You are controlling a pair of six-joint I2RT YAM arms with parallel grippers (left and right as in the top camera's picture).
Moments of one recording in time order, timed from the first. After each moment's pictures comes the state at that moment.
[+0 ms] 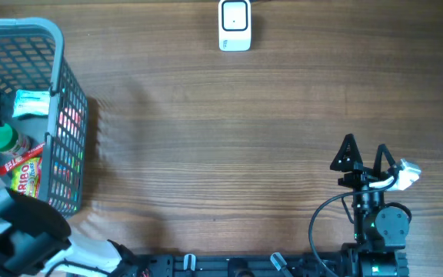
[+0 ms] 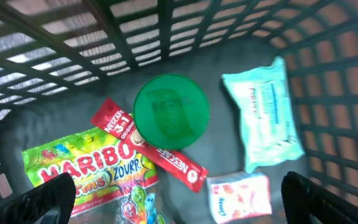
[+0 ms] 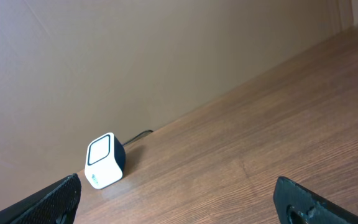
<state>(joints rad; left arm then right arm) 0.69 1.76 1.67 -1.12 -0.14 -0.59 -0.01 0.01 0.01 0.01 0.09 0.49</state>
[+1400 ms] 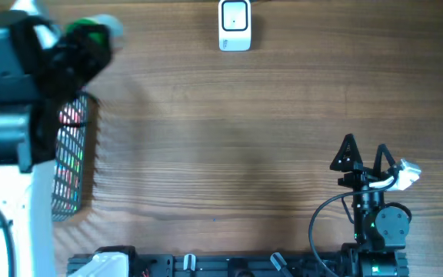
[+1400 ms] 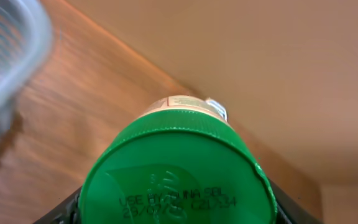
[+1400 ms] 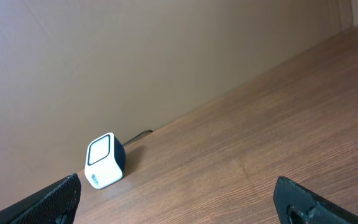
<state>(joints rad) -0.04 1.34 1.73 -1.02 0.11 -0.67 -0.01 0.01 0.01 0.01 0.09 0.49</state>
